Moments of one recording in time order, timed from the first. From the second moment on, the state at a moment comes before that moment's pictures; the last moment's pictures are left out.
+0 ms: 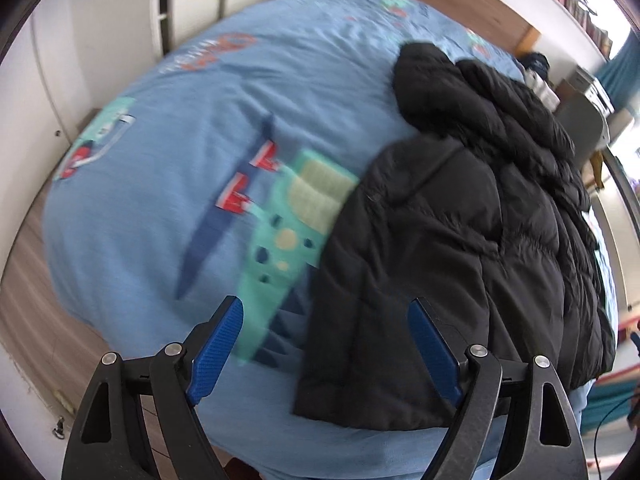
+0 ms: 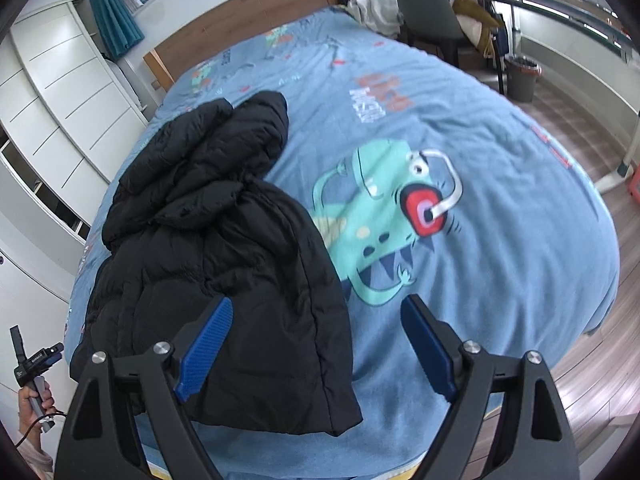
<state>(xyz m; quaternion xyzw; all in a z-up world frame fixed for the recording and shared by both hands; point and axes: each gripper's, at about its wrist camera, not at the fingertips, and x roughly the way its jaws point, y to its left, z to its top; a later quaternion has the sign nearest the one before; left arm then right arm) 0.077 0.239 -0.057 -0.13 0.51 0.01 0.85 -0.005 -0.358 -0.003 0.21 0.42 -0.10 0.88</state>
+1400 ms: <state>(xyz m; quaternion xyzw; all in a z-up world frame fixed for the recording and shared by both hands) 0.097 0.230 -0.114 -0.34 0.54 -0.12 0.76 0.037 -0.334 -0.115 0.31 0.49 0.05 0.81</state>
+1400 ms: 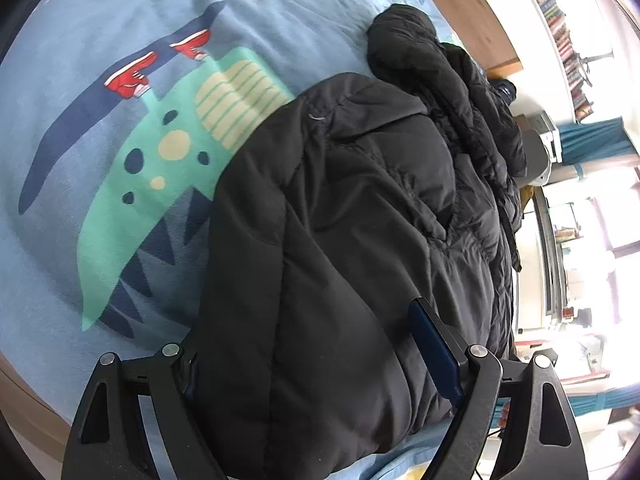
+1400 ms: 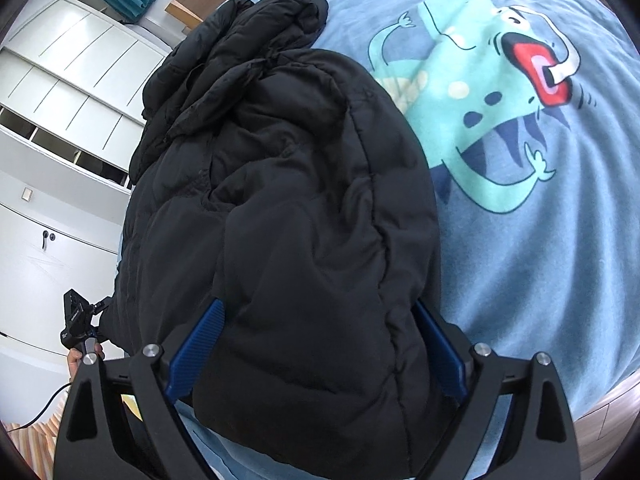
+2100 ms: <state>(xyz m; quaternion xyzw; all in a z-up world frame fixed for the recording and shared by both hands) 0.085 0.229 -0.108 -0.33 0.52 -0.12 0.78 0.047 -0.324 -0.111 0.32 0.50 0.07 0.80</state>
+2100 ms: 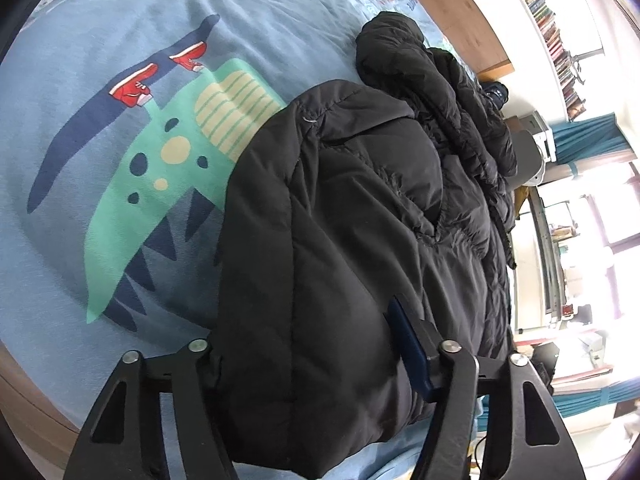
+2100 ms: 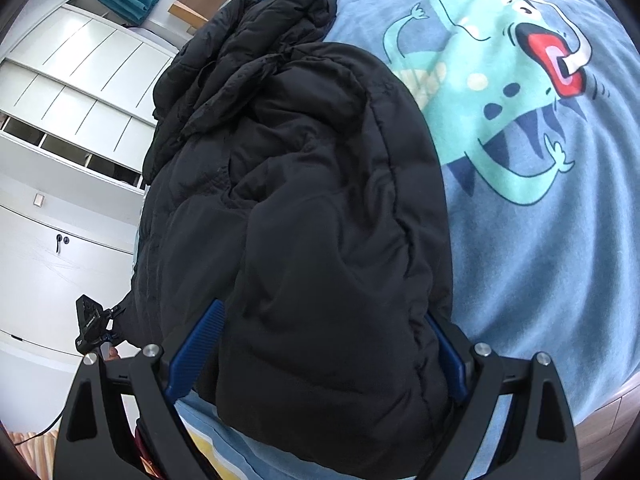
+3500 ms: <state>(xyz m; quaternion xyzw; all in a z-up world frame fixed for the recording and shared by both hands) 0.071 0.220 -0.123 -0.35 0.53 -0.15 0.76 0.018 -0.331 -0.133 0.37 0.49 0.05 0.78</state>
